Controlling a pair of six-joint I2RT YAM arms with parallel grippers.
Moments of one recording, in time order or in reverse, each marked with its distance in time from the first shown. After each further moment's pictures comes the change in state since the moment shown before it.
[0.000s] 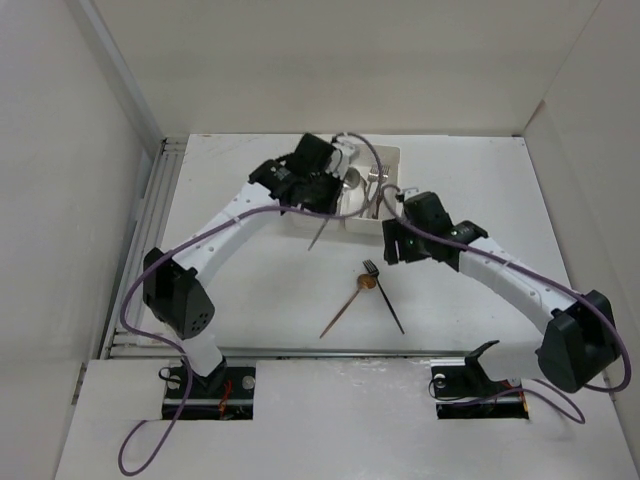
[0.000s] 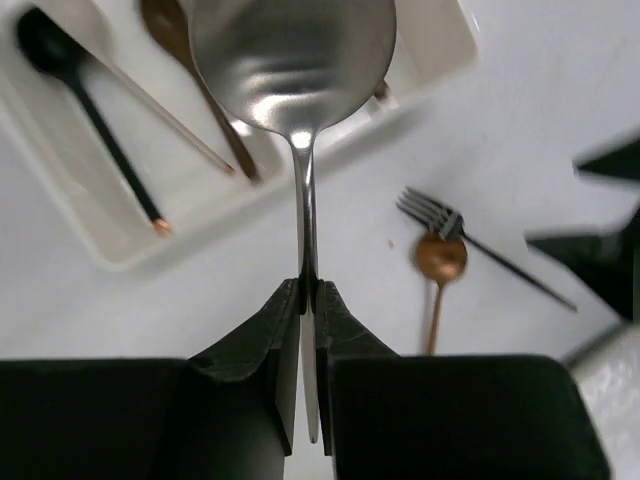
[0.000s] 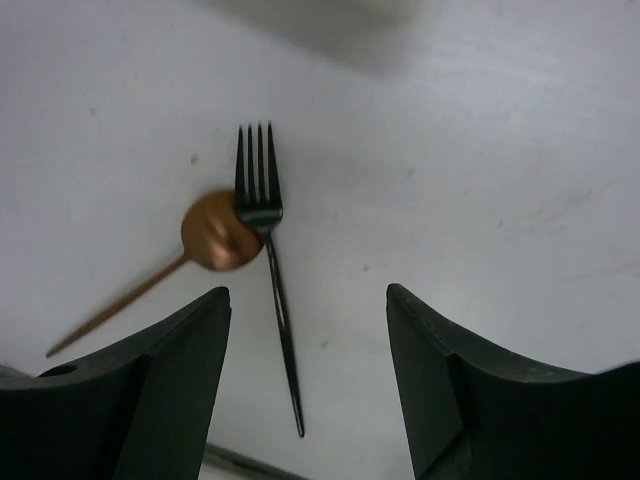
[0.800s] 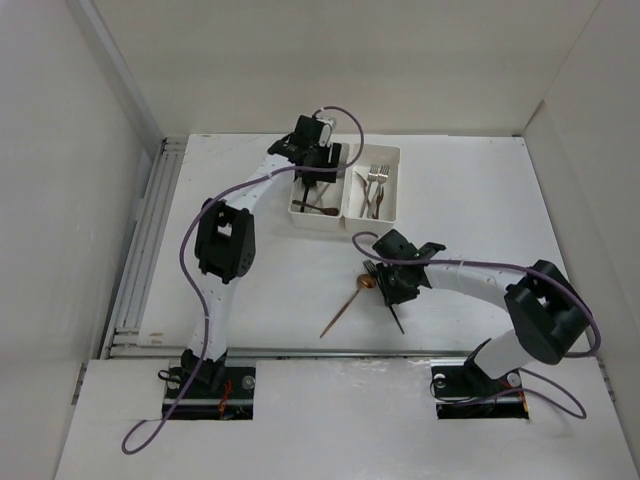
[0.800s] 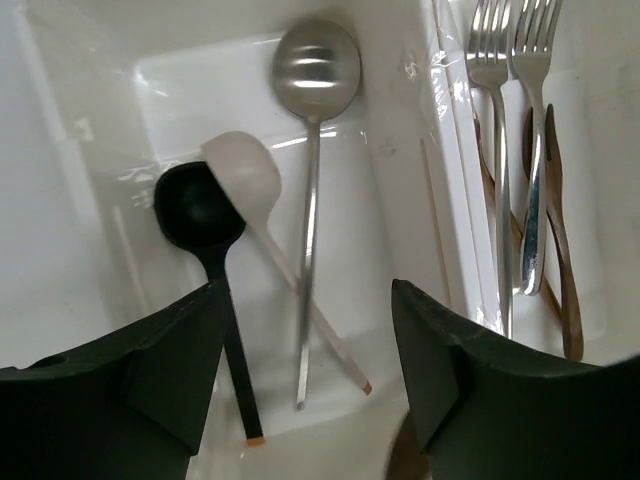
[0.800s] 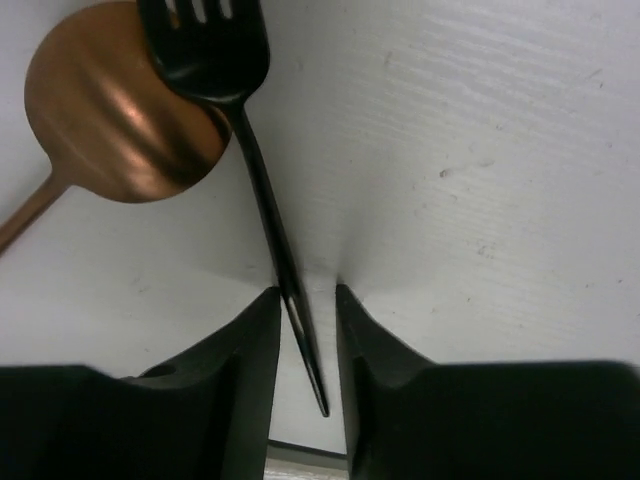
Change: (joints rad) left arm 0.236 0.560 0.383 0.256 -0.037 -0.081; right arm 0.193 0.171 -0.196 -0.026 -0.016 0.193
